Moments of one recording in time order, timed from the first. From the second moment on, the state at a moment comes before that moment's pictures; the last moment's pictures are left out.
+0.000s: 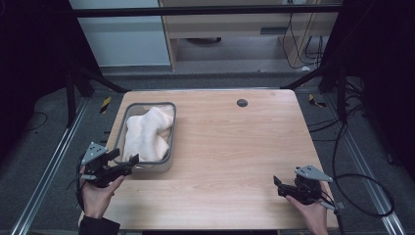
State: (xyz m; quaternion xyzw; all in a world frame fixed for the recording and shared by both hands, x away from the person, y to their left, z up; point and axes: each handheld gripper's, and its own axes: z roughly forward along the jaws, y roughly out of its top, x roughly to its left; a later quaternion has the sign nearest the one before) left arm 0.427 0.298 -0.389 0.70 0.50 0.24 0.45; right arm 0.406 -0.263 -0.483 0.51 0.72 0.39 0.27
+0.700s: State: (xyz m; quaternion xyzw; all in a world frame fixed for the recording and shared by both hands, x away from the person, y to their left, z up) left arm 0.460 0.284 -0.368 0.72 0.49 0.23 0.45; right arm 0.409 -0.265 -0.485 0.51 0.72 0.37 0.28
